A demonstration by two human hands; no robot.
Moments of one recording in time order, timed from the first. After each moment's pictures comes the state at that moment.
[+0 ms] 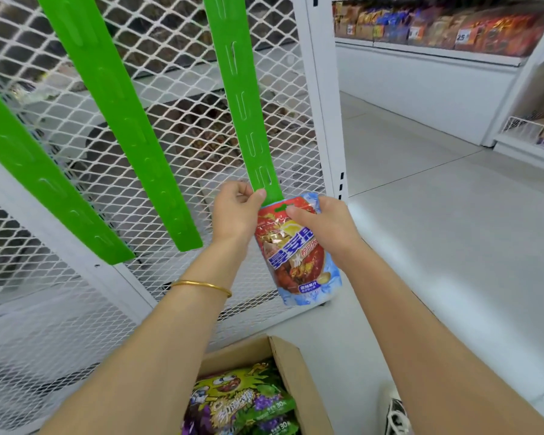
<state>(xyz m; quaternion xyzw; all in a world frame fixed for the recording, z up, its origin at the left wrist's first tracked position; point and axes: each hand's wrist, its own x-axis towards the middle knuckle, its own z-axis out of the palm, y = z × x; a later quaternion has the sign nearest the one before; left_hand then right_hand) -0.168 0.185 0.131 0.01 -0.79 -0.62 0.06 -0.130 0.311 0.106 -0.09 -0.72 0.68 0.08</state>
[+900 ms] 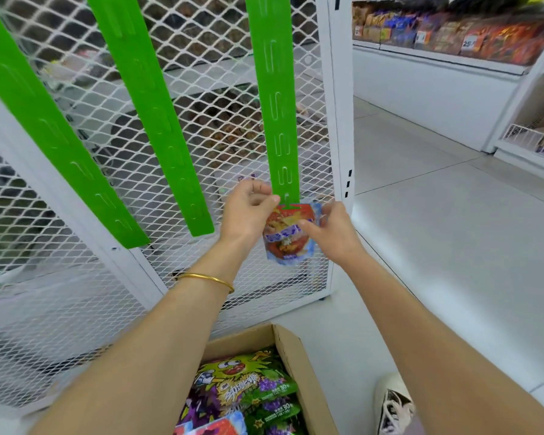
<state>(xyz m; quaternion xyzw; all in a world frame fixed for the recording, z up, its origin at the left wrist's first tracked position) -0.159 0.167 0.123 -0.07 -0.80 -0.59 0.03 -0.129 0.306 0.078 -0.14 -0.85 0.50 0.11</state>
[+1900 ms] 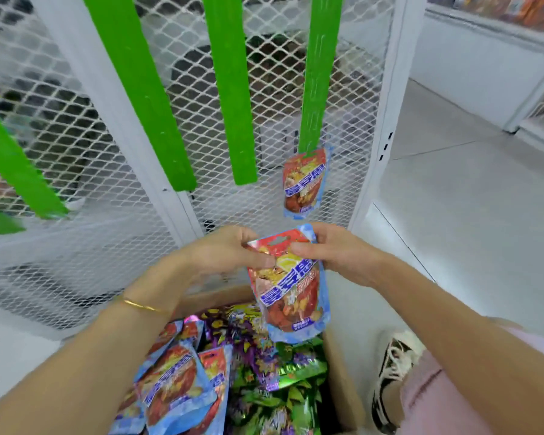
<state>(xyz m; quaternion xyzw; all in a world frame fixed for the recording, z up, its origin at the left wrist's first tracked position) -0.084 0.027 0.099 -0.14 -0.80 -0.48 -0.33 -0.049 0.234 0.079 0.04 -0.68 0.69 -0.23</state>
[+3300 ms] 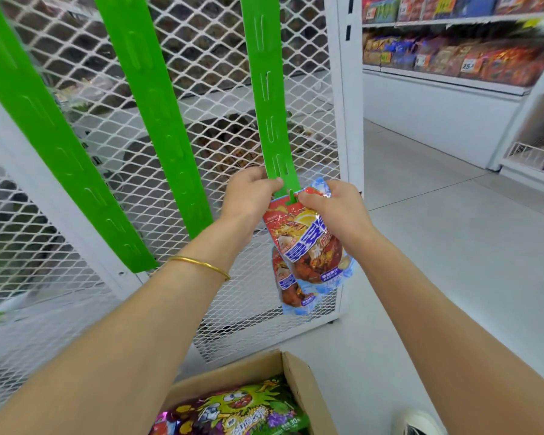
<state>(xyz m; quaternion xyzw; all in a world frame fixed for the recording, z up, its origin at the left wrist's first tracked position) -0.173 0.168 0.184 -0.06 -0.77 -0.63 -0.01 -0.149 0.296 0.149 -0.08 -0.77 0.61 0.15</state>
